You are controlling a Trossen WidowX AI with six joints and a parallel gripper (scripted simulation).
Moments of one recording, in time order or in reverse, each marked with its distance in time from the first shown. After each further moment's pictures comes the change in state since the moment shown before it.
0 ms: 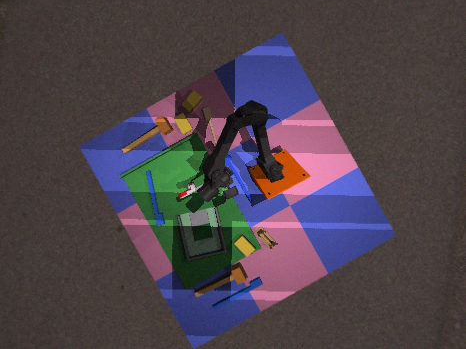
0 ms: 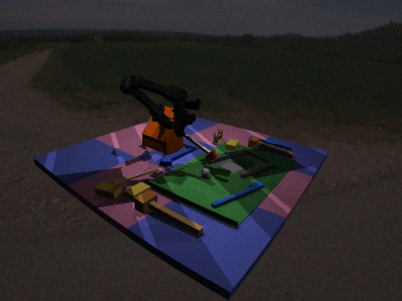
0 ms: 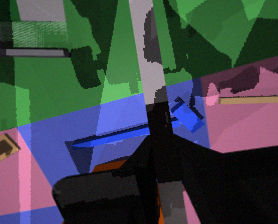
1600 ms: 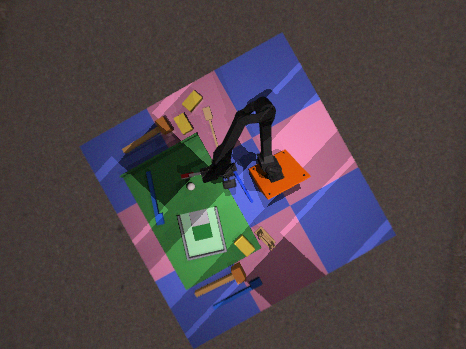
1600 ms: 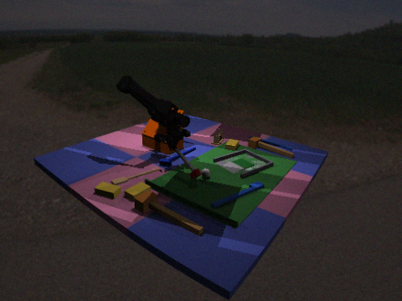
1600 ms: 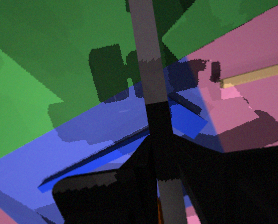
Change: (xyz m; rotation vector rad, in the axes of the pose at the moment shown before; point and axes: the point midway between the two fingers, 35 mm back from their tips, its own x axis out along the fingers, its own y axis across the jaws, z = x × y) arm 0.073 -0.034 -0.022 0.222 -0.001 -0.043
